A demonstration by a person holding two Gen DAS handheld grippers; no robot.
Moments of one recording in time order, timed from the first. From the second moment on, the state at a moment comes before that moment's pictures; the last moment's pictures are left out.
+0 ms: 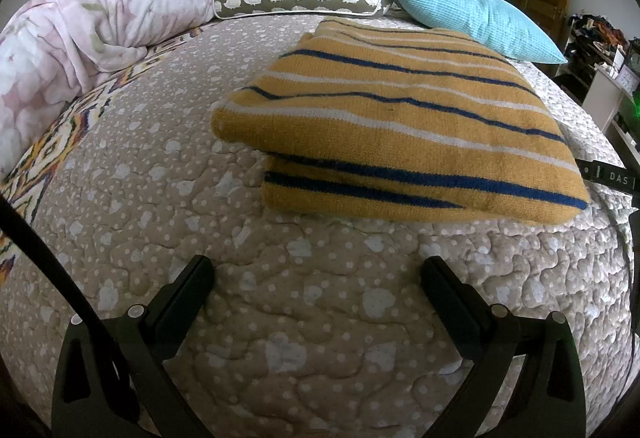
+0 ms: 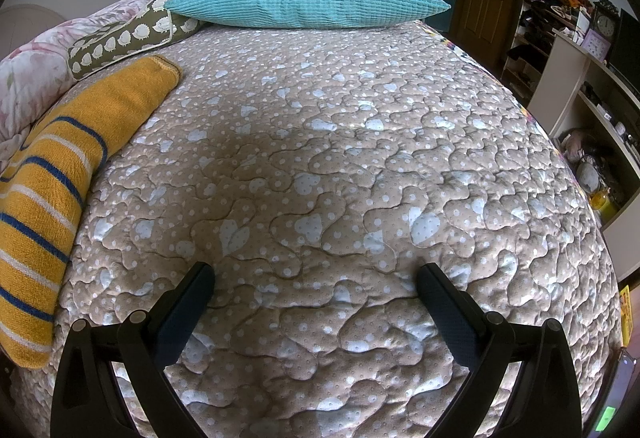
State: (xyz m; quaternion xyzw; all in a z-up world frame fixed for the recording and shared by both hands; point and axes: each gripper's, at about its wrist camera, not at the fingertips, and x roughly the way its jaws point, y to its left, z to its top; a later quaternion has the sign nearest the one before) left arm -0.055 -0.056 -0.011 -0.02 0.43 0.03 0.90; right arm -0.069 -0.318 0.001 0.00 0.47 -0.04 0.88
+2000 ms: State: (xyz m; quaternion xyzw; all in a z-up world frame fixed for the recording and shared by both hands) left arm -0.056 -0.056 -0.009 -0.03 0.43 0.03 0.90; right arm -0.069 -0.319 0.001 0.00 0.47 -0.04 0.88
